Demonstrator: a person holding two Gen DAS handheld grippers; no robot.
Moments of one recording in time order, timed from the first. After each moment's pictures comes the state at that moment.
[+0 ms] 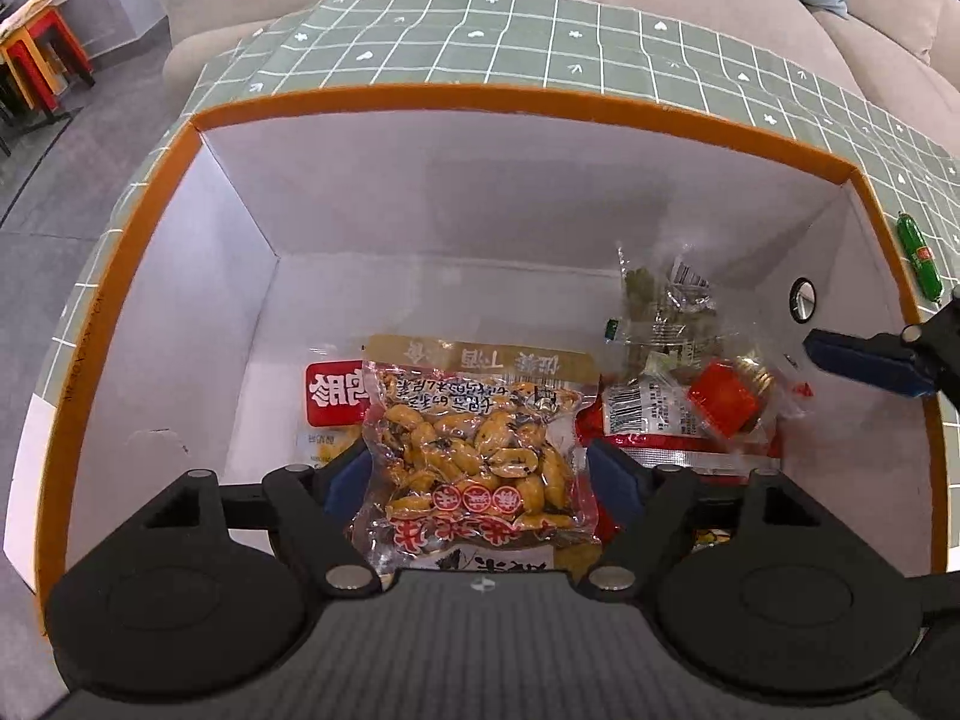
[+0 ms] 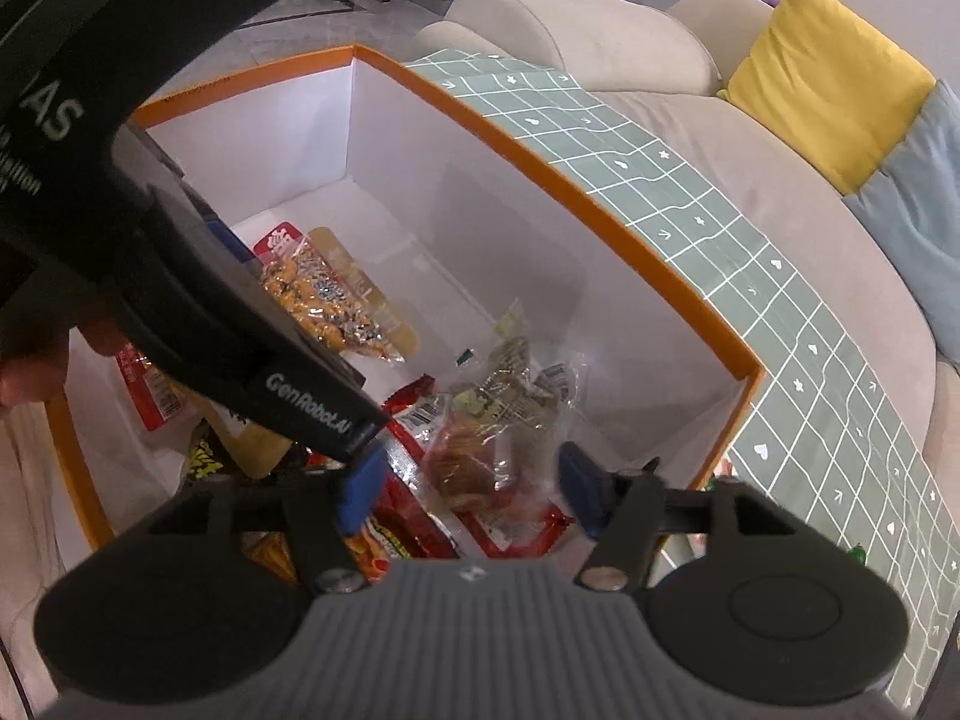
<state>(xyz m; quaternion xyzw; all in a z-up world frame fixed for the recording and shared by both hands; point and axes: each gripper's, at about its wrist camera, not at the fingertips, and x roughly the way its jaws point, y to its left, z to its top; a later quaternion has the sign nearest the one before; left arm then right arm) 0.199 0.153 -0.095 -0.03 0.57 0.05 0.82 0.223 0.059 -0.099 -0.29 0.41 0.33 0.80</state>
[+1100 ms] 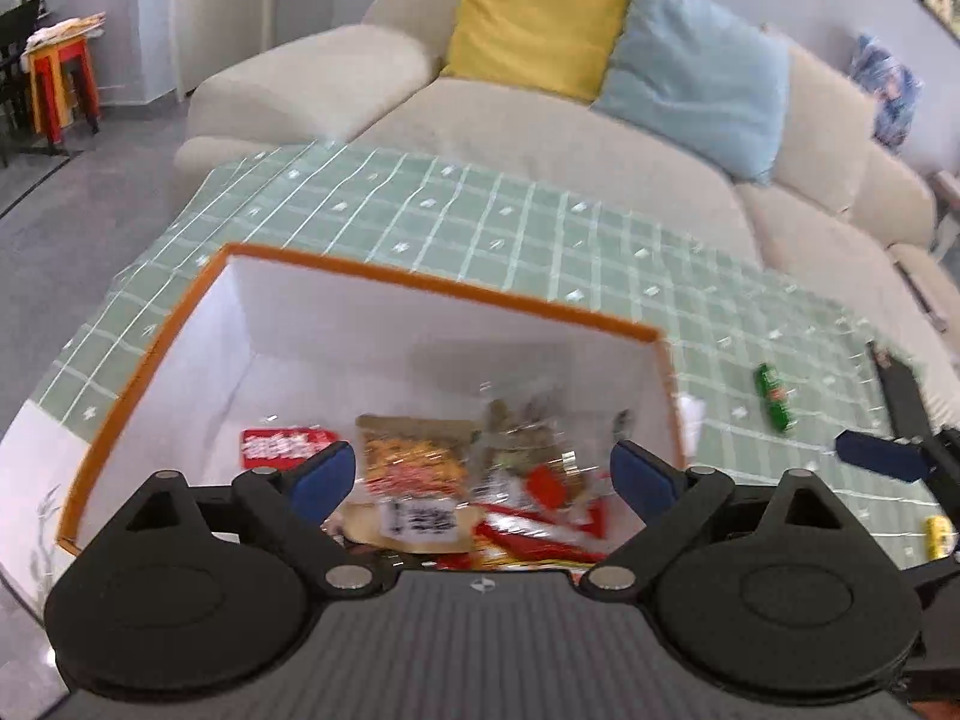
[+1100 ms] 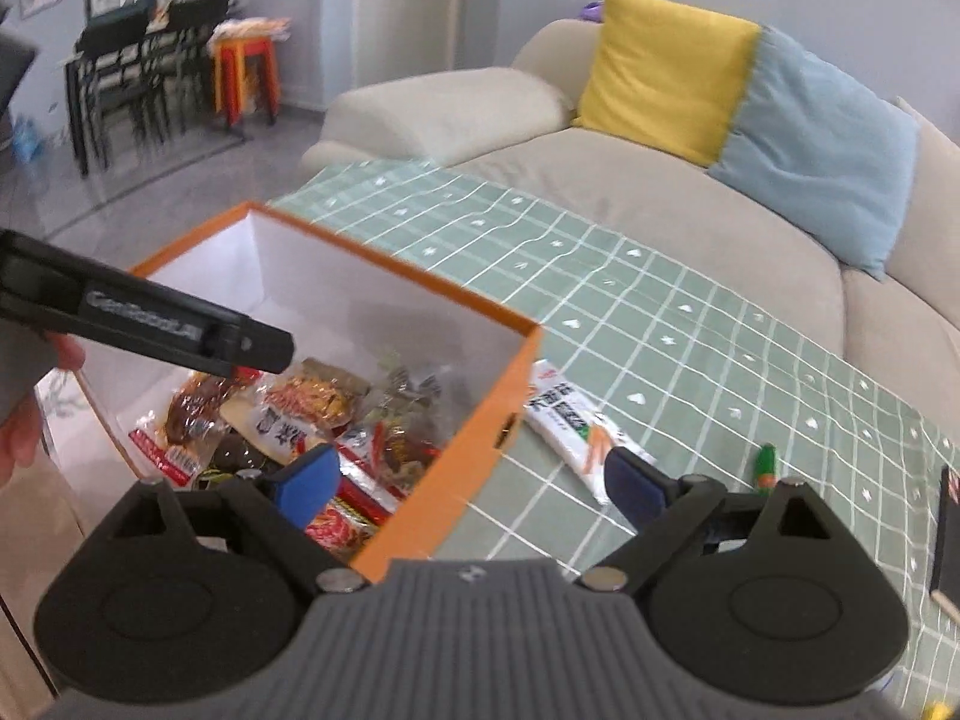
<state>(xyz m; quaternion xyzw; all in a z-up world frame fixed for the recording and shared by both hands) 0.144 0.130 -0.014 -0.12 0.42 0.02 0.90 0.184 -0.047 -0.027 -0.14 0.37 0.24 0.89</state>
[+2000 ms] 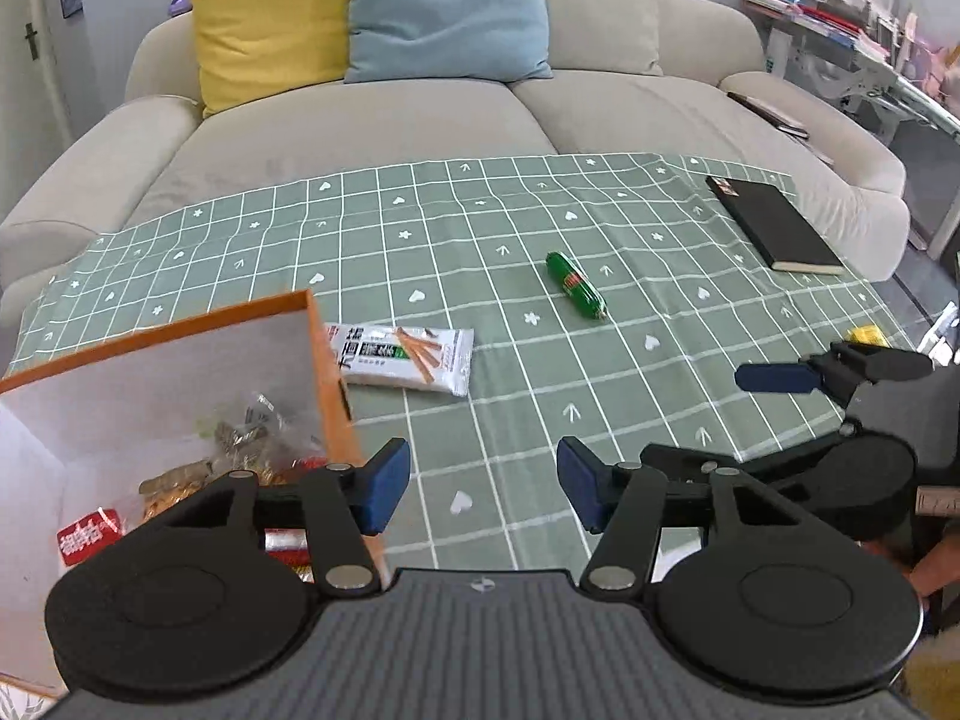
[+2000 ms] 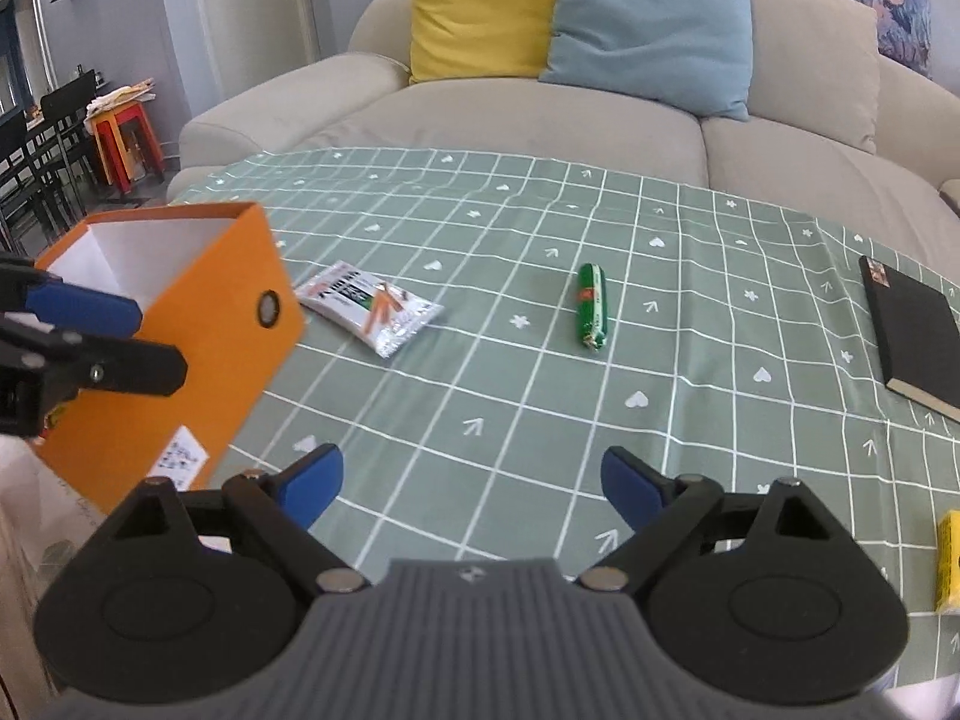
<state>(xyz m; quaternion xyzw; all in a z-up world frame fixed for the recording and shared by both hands) 0.157 -0.029 -0.029 0.04 0.43 -0.13 0.89 0.189 -0.203 -0.089 -0.04 0.41 0.15 0.90</state>
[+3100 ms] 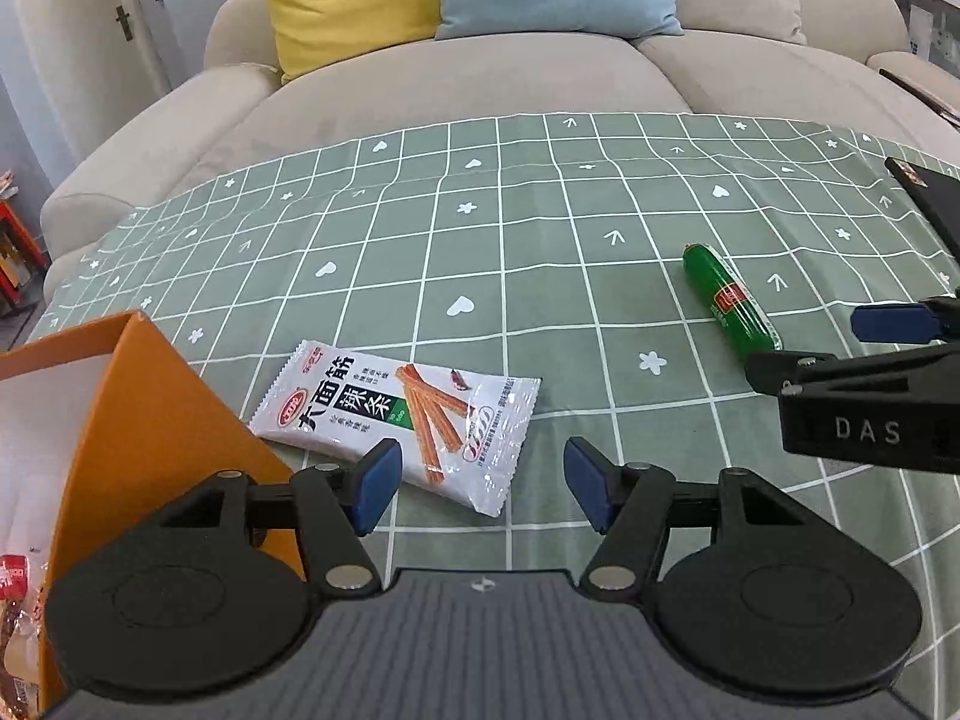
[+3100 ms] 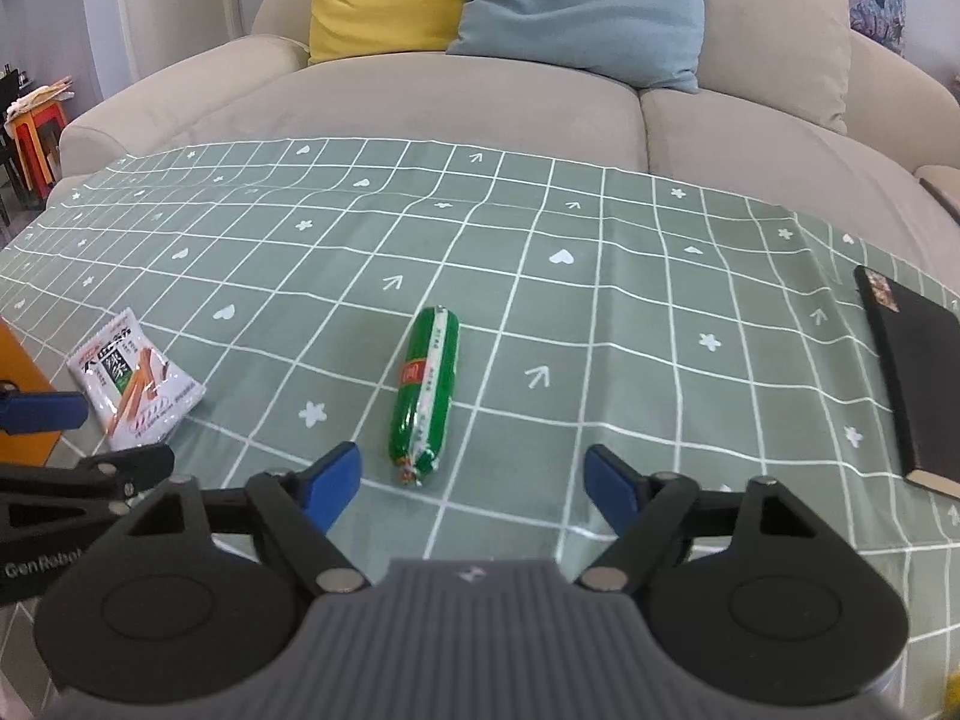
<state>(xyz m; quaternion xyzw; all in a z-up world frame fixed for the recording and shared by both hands) 0.262 -0.083 -0.134 0.07 0.43 0.01 0.90 0.335 -0.239 -0.158 -0.05 0.42 0.09 0.90</state>
